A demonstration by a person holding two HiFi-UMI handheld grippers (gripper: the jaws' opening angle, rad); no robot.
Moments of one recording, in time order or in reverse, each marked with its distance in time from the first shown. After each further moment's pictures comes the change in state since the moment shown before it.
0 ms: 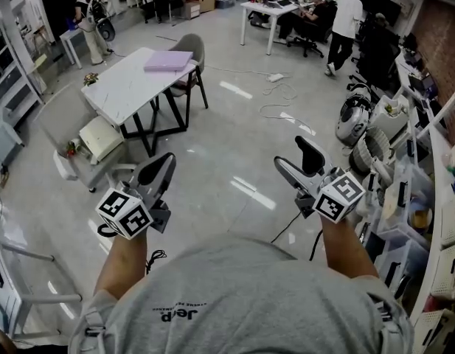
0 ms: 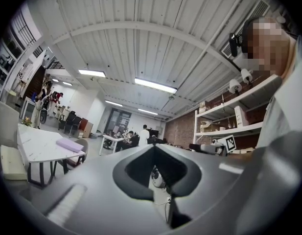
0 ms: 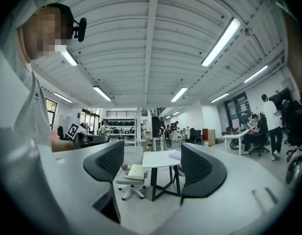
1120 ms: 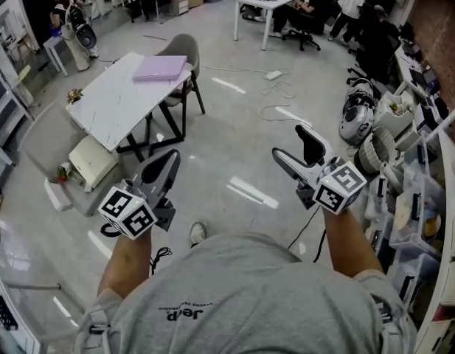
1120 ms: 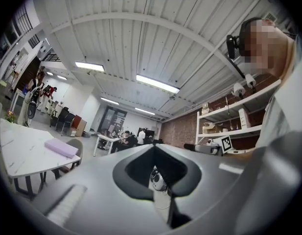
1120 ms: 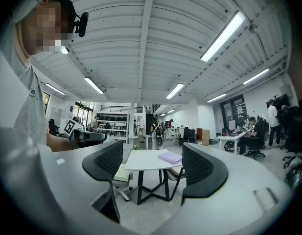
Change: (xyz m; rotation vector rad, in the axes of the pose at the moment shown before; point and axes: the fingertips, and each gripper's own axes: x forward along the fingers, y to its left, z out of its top) left arm 0.114 0.156 0.006 -0.018 -0.001 -0.079; right arm 0.168 -0.098 -0.024 -0.037 0.034 -0.056
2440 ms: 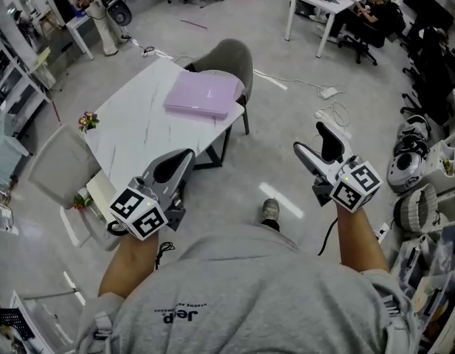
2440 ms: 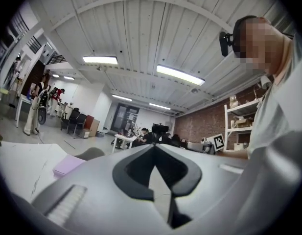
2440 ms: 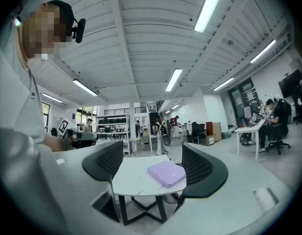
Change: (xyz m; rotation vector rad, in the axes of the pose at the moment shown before) left arm 0.175 0.427 0.081 0.013 0.072 0.091; right arm 0.468 -0.207 -0.032 0.099 0.013 0.070
